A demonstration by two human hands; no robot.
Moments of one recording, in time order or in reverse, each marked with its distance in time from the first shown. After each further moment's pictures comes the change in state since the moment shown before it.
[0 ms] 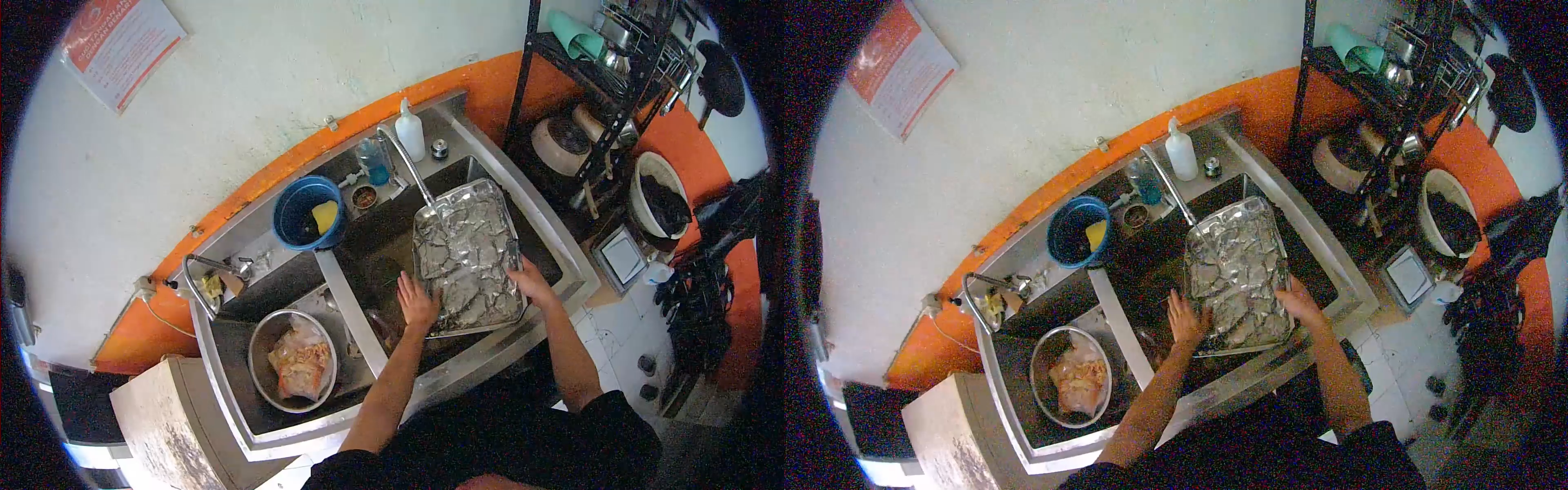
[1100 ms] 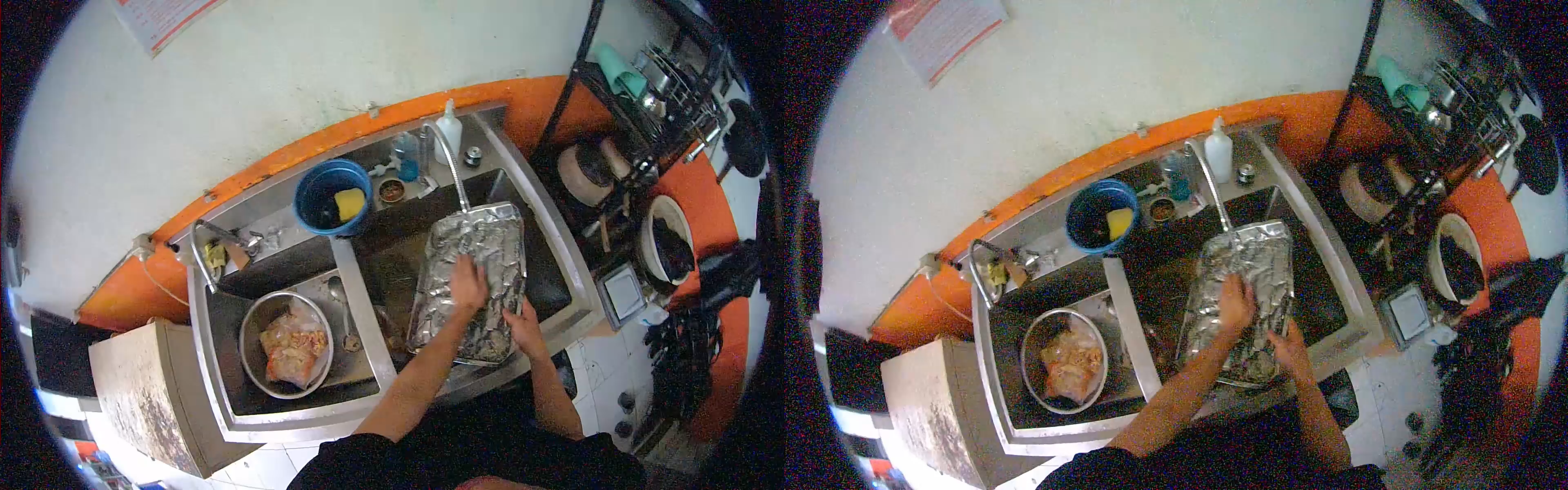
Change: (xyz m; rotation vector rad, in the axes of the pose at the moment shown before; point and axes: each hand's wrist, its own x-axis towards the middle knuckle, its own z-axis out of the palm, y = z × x) left_hand 0.044 0.077 0.048 -0.285 0.279 0.152; right_hand -0.059 -0.034 0.061 -0.105 0.144 -0.070
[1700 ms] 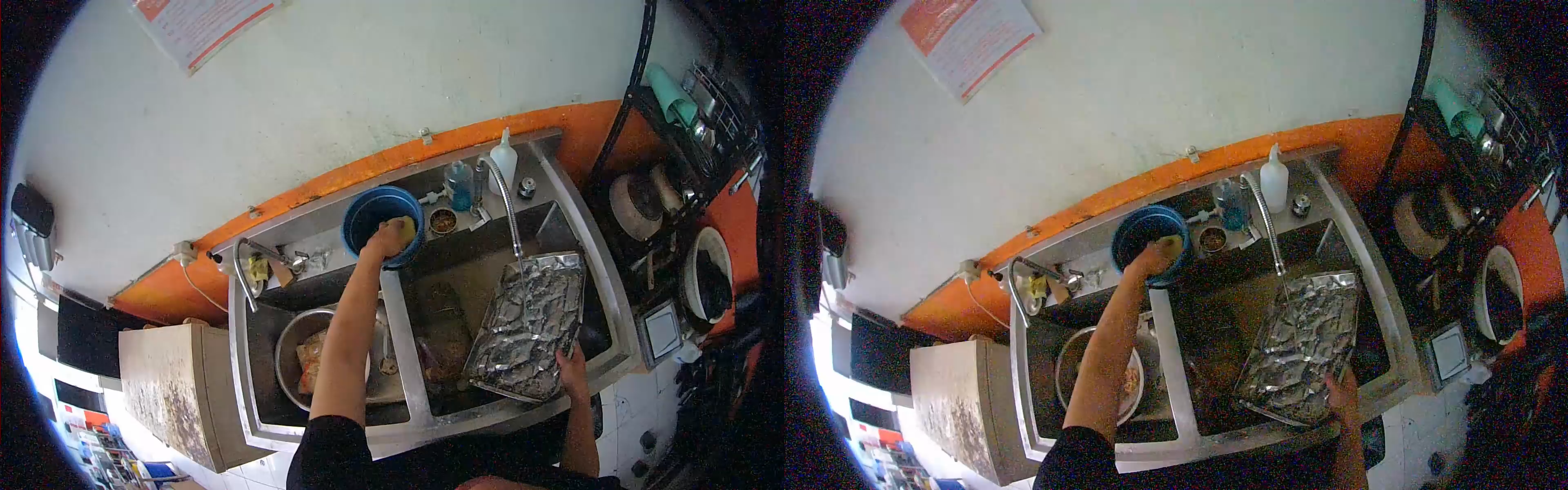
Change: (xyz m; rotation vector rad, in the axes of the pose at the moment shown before) left_hand 0.235 -0.177 -0.214 0.370 -0.393 -0.082; right_hand 0.011 0.016 -0.019 0.245 0.025 0.179
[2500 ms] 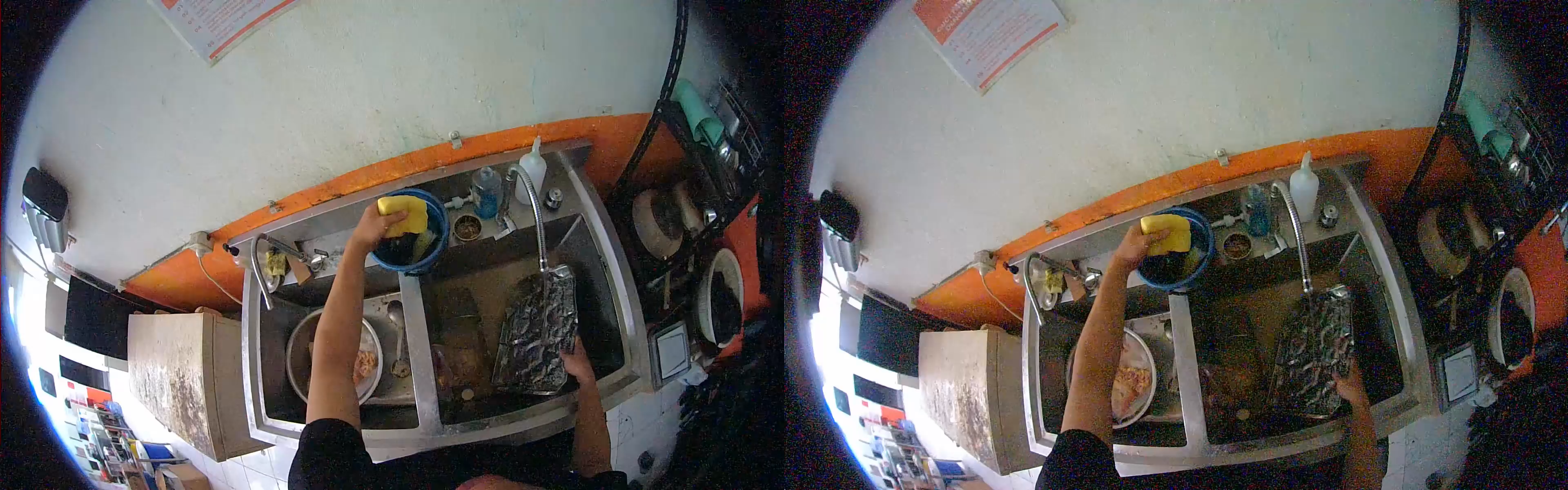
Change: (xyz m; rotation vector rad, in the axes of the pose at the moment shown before) left_hand -0.020 0.010 -0.103 -0.924 0.000 0.023; right_hand 0.105 0.058 -0.009 -0.785 -0.092 0.038
